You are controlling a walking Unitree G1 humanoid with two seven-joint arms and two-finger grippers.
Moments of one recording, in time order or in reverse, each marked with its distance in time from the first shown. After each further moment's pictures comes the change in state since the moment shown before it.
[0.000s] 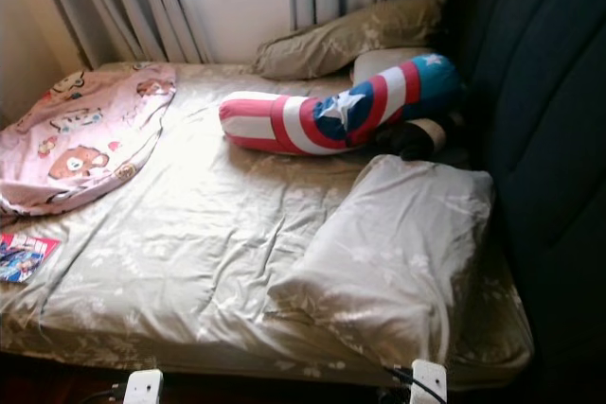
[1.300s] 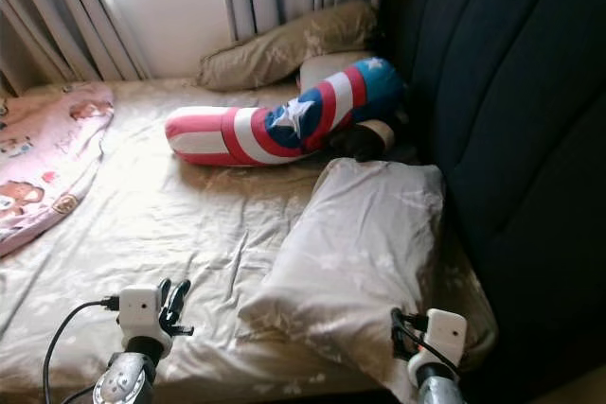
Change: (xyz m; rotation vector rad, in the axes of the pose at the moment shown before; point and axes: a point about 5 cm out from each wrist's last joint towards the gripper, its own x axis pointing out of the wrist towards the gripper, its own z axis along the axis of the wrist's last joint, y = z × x) left arm -0.022 -0.016 0.118 0.051 -0.730 -0.089; right arm -0.011 0.009 0.078 -0.012 -0.539 0.019
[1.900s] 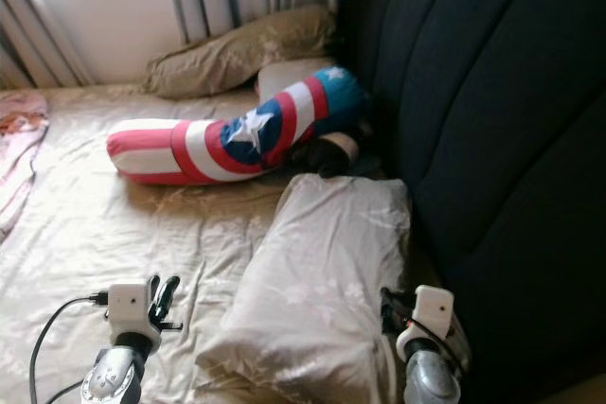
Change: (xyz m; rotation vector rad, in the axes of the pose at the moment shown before) left arm 0.001 0.010 0.006 0.019 0.011 0.024; right arm 0.014 0.018 0.008 0.005 0.052 0.085
